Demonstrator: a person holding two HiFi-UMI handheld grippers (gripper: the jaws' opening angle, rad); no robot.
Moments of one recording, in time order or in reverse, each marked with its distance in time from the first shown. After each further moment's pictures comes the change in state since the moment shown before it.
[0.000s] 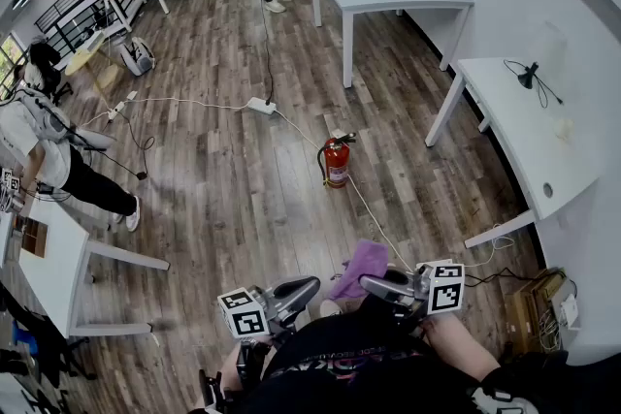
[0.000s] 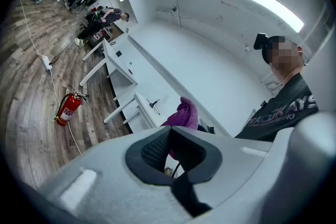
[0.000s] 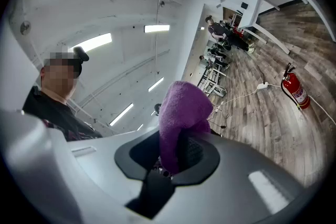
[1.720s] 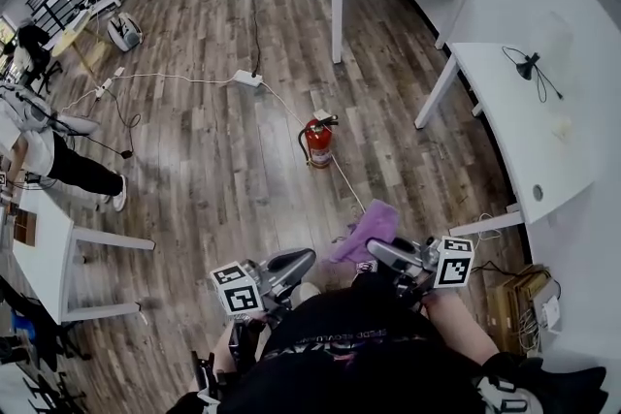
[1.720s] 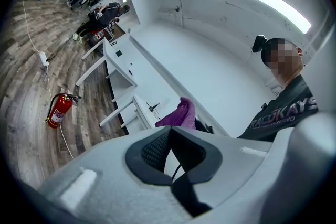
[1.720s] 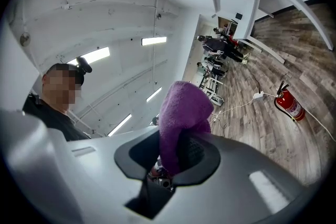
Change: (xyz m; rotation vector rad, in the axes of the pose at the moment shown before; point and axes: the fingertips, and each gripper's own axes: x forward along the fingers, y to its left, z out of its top) left arm 0.093 0.010 0.034 -0.020 -0.033 0.005; right arm -0.059 -0.035 0.106 0.017 -0.094 -0.015
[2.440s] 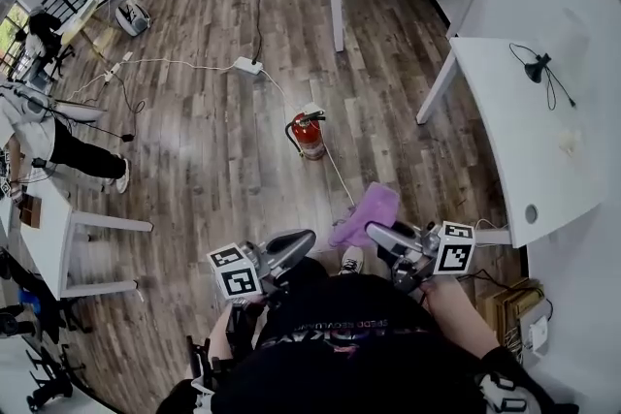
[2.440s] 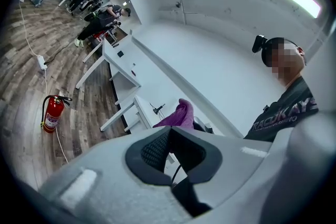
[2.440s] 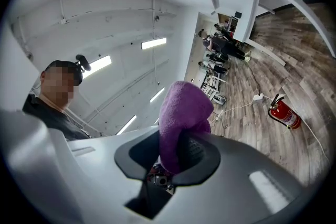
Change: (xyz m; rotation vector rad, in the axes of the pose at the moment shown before) left arm 0.145 0.001 0.011 0.029 -0.005 0.083; right arm -0.085 -0.056 0.101 0.027 0.029 0.059
